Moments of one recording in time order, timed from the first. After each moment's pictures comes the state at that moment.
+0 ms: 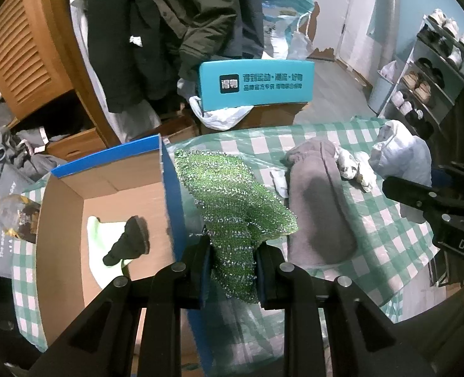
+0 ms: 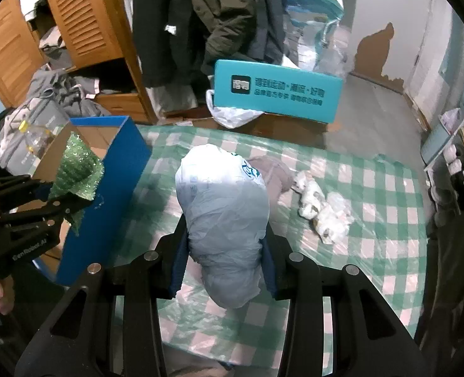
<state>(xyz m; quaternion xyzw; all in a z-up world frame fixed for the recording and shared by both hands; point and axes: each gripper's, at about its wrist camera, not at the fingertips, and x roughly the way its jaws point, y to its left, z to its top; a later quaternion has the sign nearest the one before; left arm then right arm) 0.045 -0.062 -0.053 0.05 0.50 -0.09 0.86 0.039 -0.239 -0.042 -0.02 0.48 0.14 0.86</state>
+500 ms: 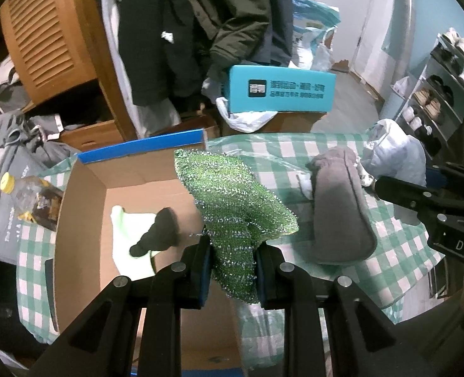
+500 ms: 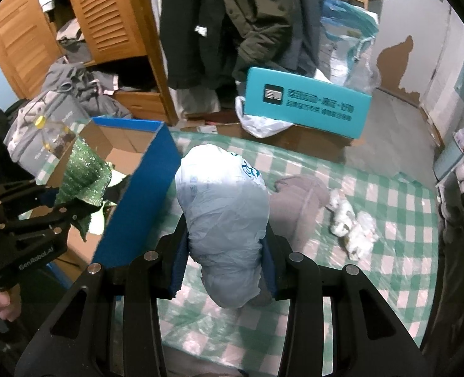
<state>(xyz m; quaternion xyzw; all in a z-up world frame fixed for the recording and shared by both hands) 0.037 -0.011 -0.048 0.02 0.50 -0.06 0.87 0.047 -0.187 -0.034 -0.03 0.48 0.18 0.86</state>
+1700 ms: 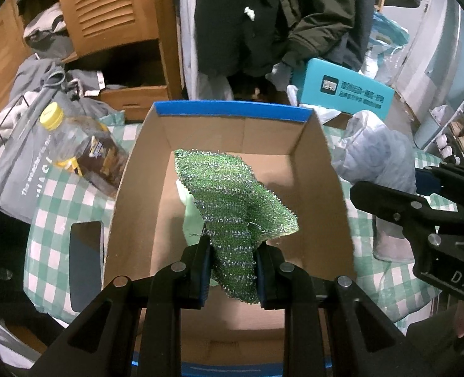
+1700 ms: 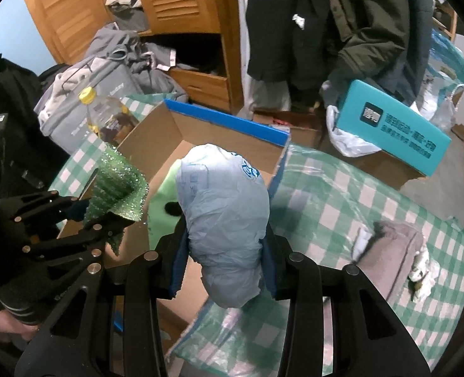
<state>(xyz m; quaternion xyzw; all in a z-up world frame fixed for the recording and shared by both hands) 0.030 0.101 -0.079 -0.03 0.52 0.02 0.85 0.068 -0.033 -0.053 -0.08 0.50 0.28 0.82</state>
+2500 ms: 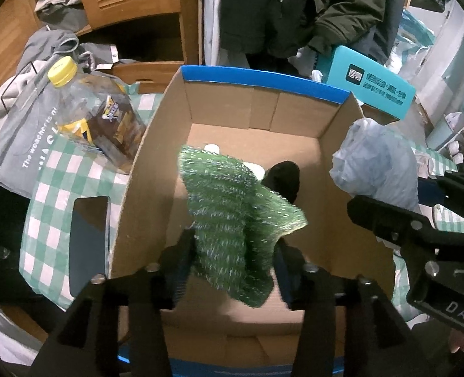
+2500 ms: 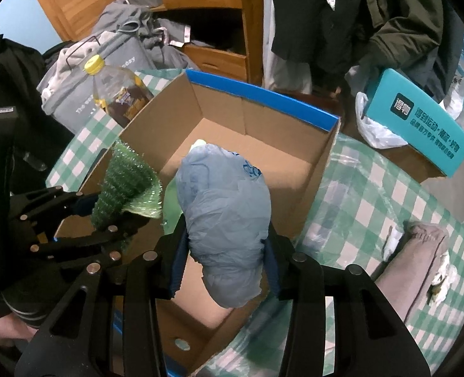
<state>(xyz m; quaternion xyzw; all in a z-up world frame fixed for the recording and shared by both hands) 0.030 0.127 -0.105 -0.05 0.55 0.05 0.83 0.069 0.005 -0.083 -0.09 0.53 0.30 0.79</state>
